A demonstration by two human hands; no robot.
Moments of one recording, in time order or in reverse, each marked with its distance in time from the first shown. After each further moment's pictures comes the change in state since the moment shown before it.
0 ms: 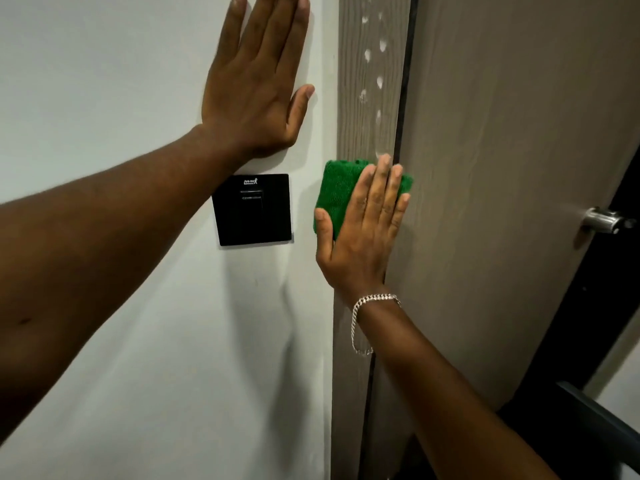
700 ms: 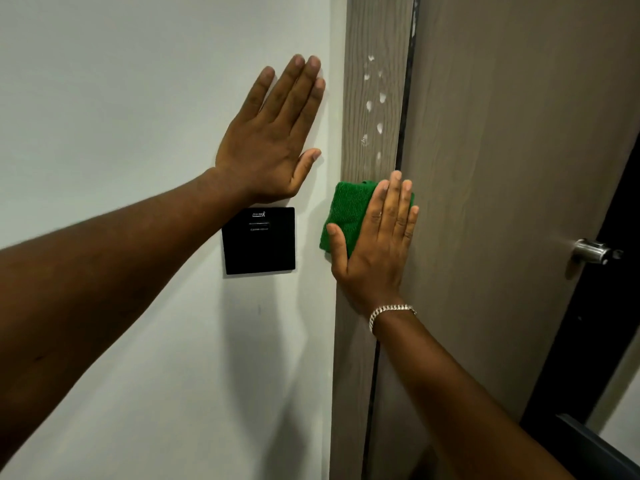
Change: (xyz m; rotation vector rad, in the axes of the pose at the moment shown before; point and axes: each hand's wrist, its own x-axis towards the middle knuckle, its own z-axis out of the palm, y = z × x) left_hand -0.010 -0.007 0.006 0.056 0.041 0.180; right_hand 0.028 0.005 -0.007 -0.026 0.015 -0.048
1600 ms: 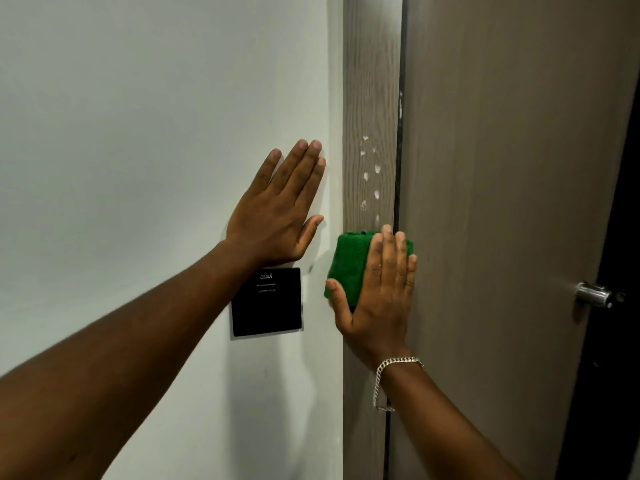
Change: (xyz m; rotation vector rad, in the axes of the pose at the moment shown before) left_hand -0.002 0.002 0.002 0.023 0.031 0.007; right_hand 0.010 0.000 -0.001 0.035 0.016 -0.021
